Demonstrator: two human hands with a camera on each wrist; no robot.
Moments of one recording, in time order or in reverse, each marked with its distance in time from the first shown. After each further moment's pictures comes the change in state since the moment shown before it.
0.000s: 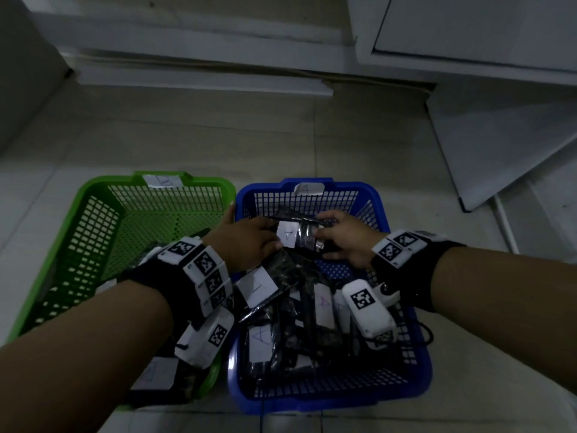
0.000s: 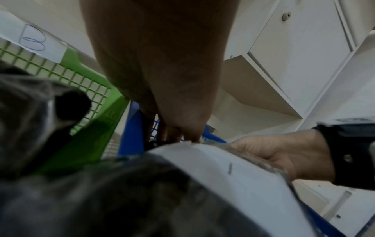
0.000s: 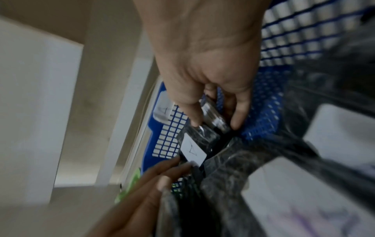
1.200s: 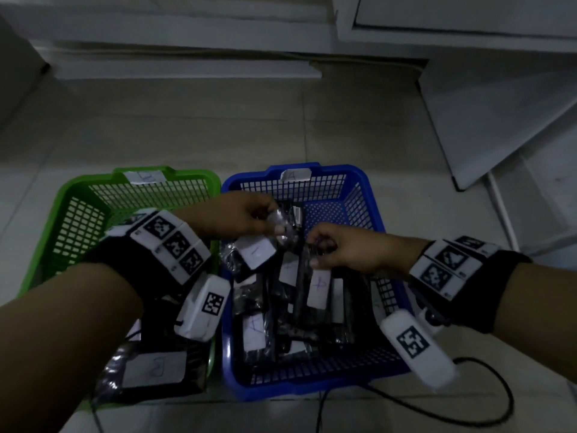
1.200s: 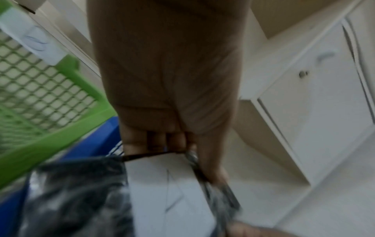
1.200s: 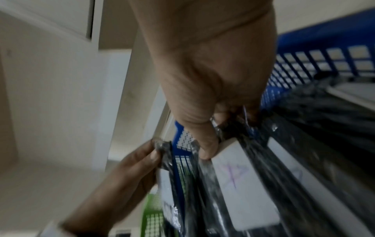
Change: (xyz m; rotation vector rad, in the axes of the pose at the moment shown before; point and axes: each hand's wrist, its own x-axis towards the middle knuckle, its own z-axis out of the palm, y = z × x) left_hand -0.003 0.004 -0.045 -0.587 -0.053 0.084; right_hand -0.055 0.009 -0.023 -0.560 -0.365 -0.193
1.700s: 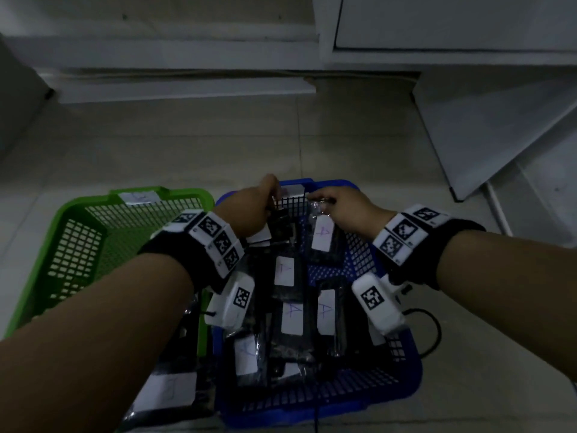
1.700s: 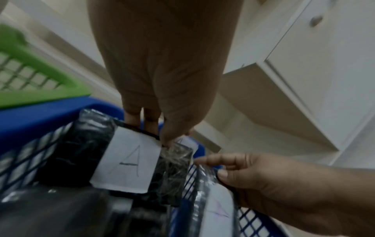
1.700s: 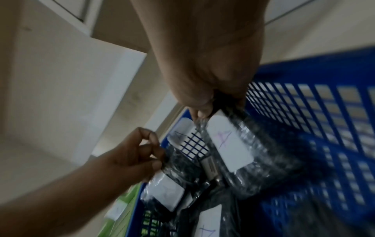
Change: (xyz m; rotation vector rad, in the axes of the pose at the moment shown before) left_hand 0.058 0.005 0.001 0.282 0.208 -0.049; right_hand 0.057 -0.005 -0.059 -0.214 0.462 -0.081
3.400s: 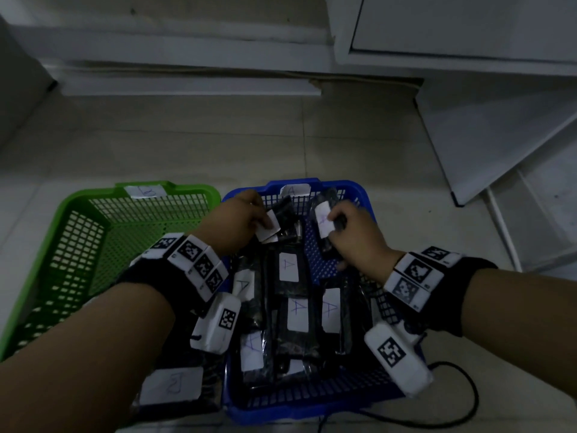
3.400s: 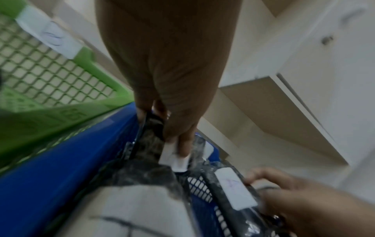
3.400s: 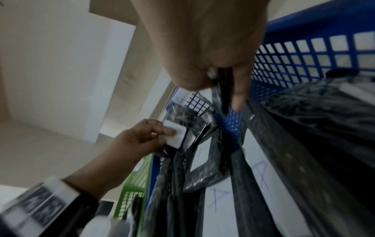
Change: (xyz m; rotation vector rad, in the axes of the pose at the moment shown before) left_hand -0.033 -0.030 0.013 0.011 0.119 0.039; right_hand -0.048 0.001 0.032 0.230 0.210 0.127
